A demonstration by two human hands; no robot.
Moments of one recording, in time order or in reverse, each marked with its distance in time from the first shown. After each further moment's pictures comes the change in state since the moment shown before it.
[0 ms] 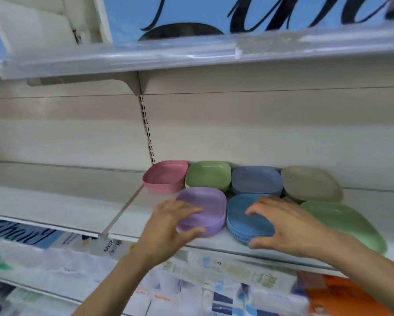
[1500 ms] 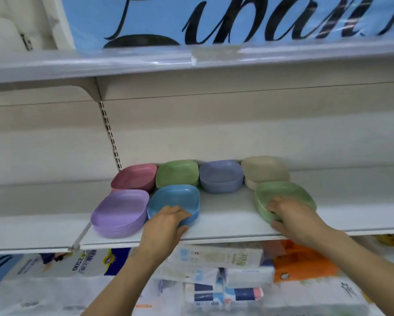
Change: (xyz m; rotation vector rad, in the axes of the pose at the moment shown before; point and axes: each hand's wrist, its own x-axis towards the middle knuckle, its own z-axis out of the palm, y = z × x) left_hand 0.006 0.032 0.033 0.149 -0.167 0.005; right_hand -0.070 0.039 0.029 -0.113 0.054 0.403
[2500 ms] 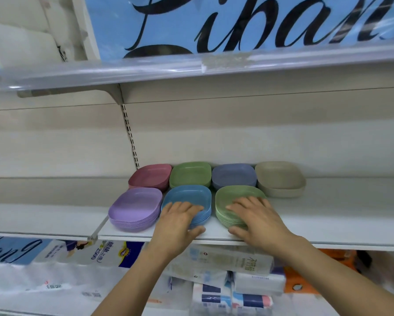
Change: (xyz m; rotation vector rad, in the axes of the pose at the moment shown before) left_hand 0.001 0.008 -0.004 0.151 -0.062 -0.055; right_hand 0.027 -0.071 0.011 0.144 0.172 -0.265
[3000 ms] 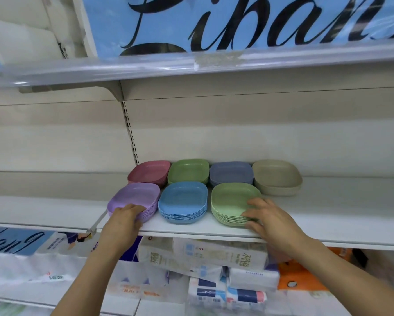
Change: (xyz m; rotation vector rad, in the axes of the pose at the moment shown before) left_hand -0.039 -0.080 -0.018 -0.055 -0.002 -0.389; right_hand -0.026 0.029 -0.011 0.113 -0.066 0.087
